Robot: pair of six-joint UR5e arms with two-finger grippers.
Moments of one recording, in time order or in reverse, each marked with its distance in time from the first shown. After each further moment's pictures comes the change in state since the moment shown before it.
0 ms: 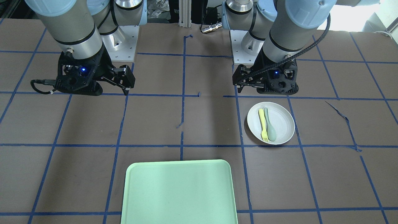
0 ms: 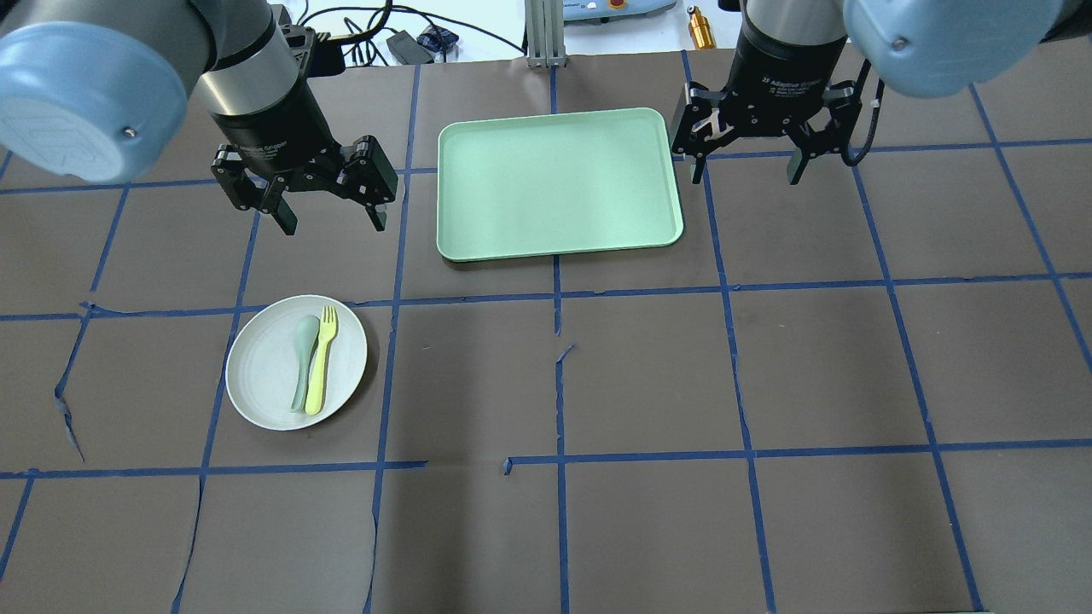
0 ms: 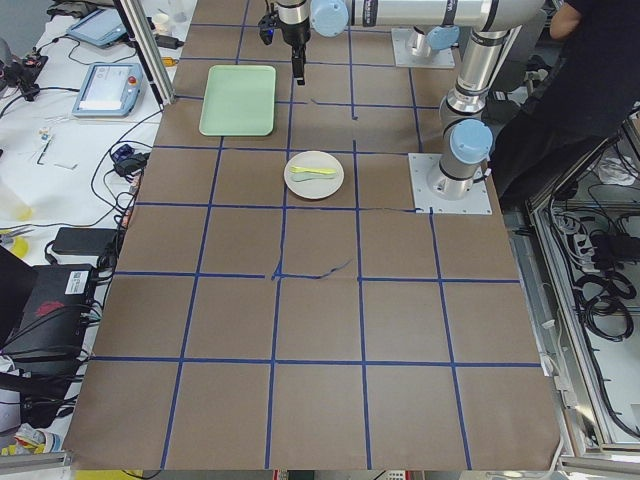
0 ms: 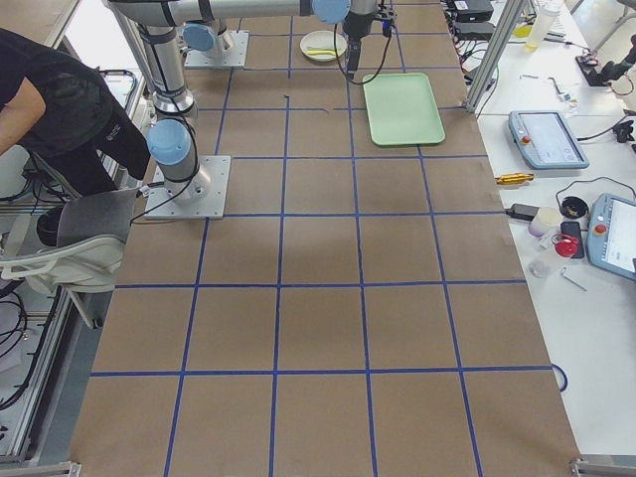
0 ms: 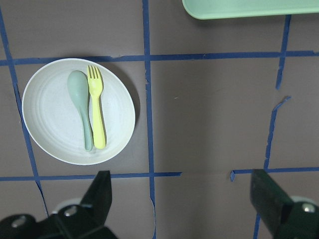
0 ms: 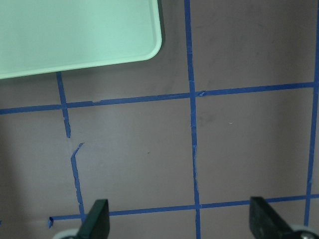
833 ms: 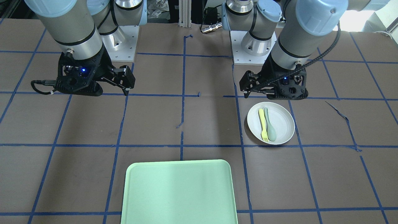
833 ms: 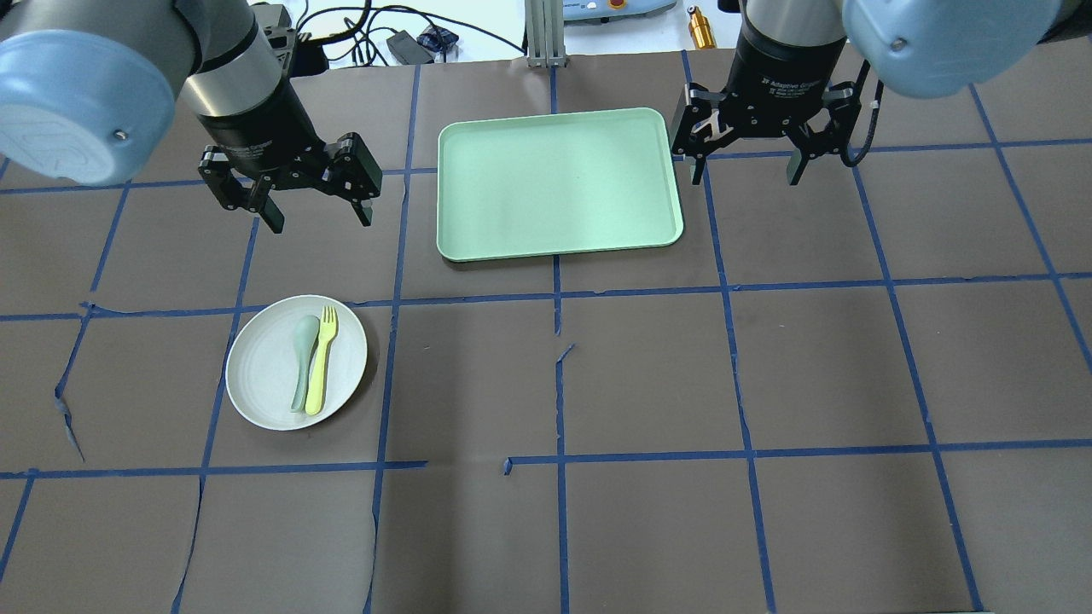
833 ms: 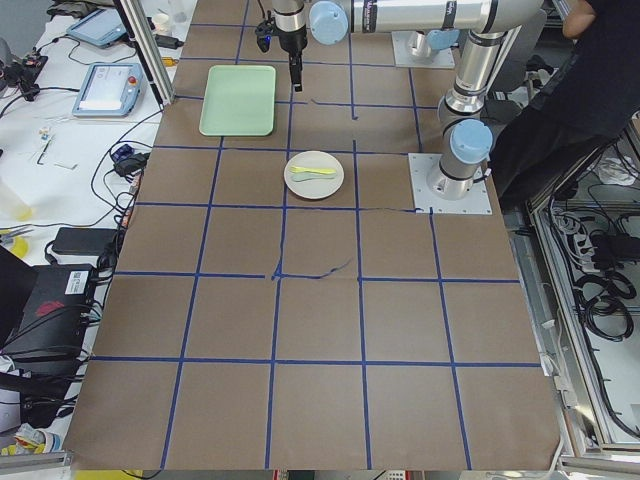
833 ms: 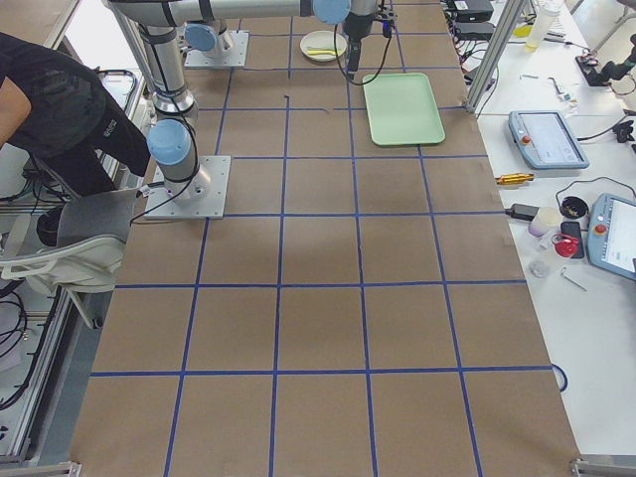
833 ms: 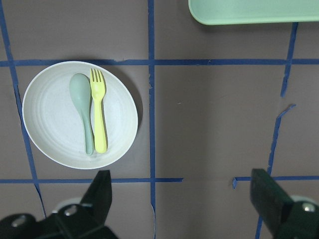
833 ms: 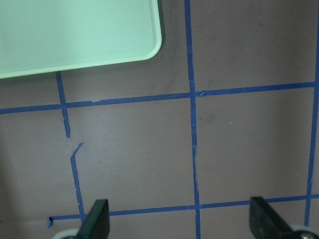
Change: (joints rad) left arm 0.079 -0.001 -0.020 0.034 -0.001 0.016; right arm -0.001 0.003 0.002 -0.001 0.001 -0.001
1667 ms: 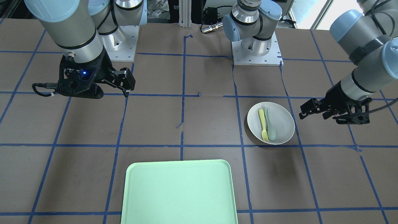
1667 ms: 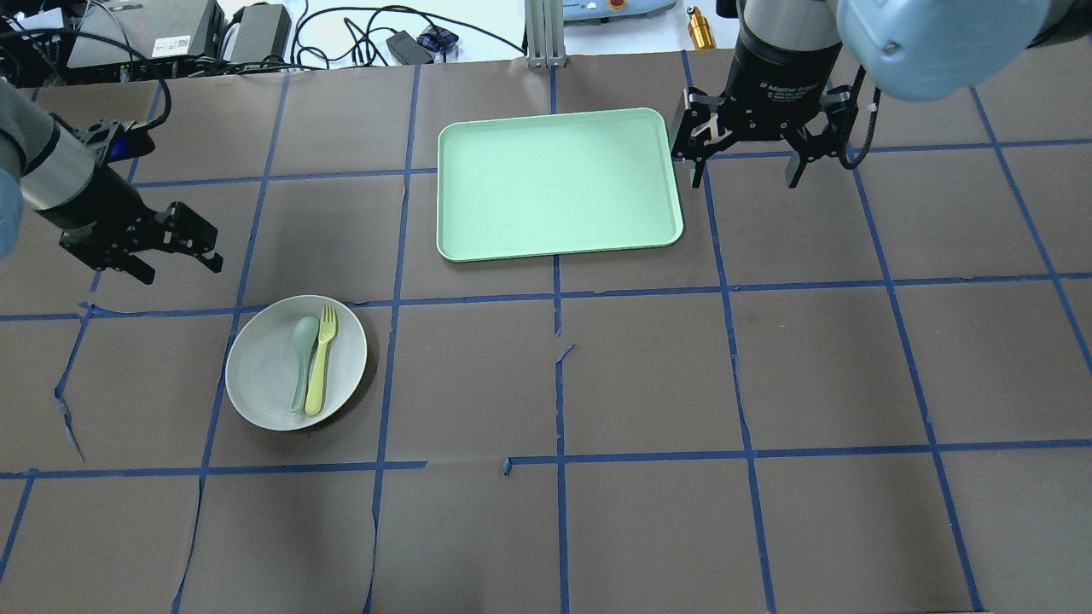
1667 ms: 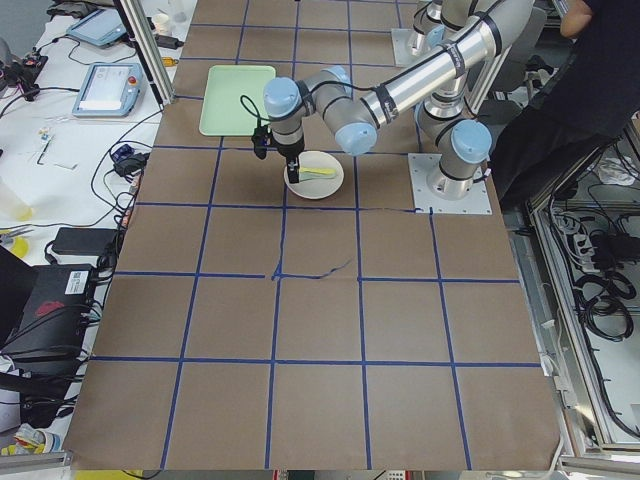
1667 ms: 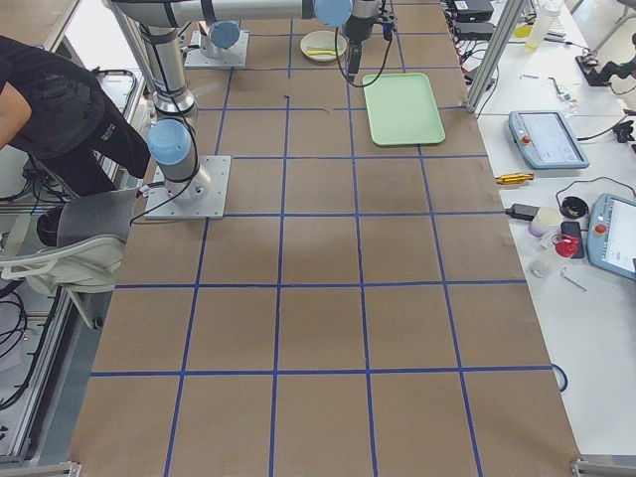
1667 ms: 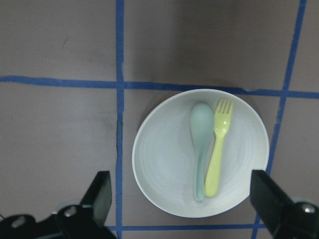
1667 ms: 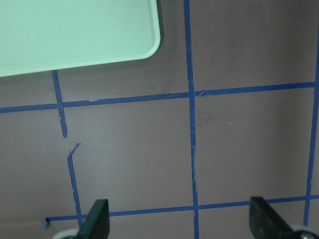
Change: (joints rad) left arm 0.471 -0.076 -0.294 0.291 -0.090 0.478; right arm 0.000 0.008 0.006 -0.005 -0.005 -0.004
